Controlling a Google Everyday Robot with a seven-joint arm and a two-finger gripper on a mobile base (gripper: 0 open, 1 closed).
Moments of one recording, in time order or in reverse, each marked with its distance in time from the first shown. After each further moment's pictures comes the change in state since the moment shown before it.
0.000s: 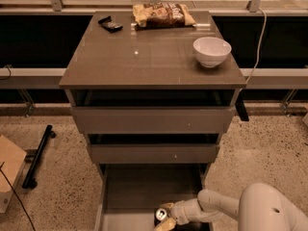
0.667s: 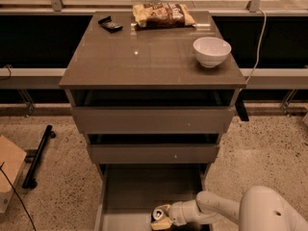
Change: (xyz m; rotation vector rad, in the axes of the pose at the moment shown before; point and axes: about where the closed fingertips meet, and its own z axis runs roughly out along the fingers) arm -0.006 0.011 0.013 -0.035 -0.052 0.019
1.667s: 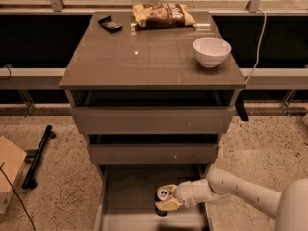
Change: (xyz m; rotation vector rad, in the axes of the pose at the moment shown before) arm -0.122 0.065 -0.088 -0.043 -0.043 -0.149
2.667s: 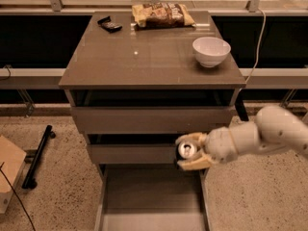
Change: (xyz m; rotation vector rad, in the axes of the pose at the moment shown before) arm -0.248 0.129 -0.191 0.045 0.044 -0.424
